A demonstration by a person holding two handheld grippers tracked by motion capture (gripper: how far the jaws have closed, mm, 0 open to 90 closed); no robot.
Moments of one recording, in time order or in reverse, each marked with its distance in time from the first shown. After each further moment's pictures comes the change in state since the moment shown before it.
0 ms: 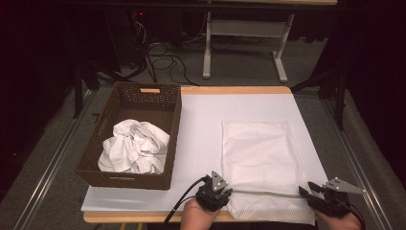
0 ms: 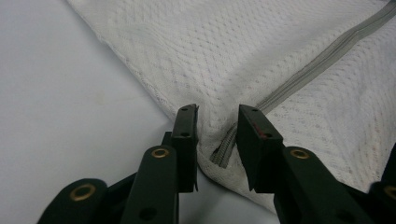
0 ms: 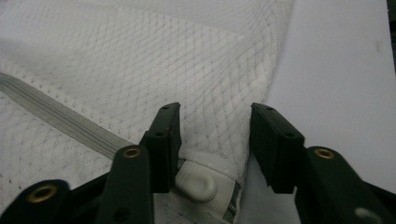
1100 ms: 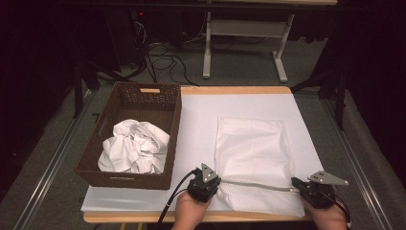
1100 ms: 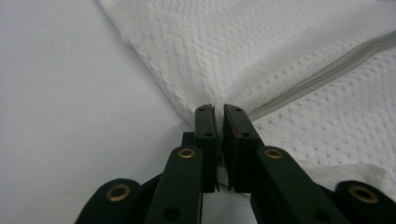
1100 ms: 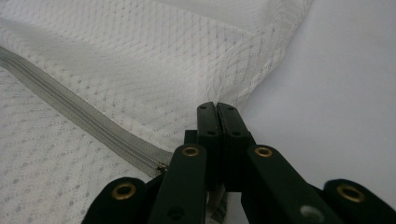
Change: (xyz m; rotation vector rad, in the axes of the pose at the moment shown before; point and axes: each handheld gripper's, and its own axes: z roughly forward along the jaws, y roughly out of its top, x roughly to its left) left arm 0.031 0.001 -0.005 -0.023 0.082 -0.040; right arm 0.022 0.024 0.022 0.000 0.004 -0.075
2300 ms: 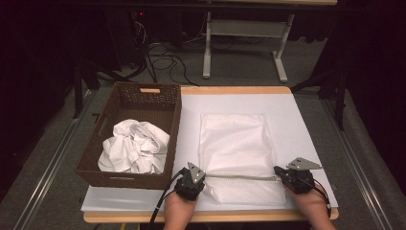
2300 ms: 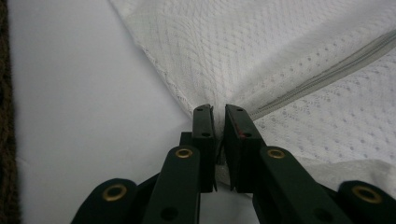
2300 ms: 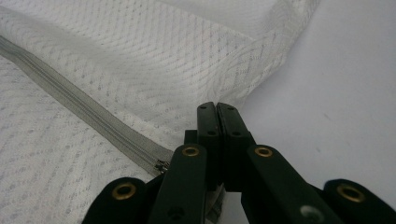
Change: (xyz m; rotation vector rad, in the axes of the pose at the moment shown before) left arm 0.023 -0.011 -0.015 -0.009 0.200 0.003; right arm 0.023 0.041 0.039 0.005 0.045 -0.114
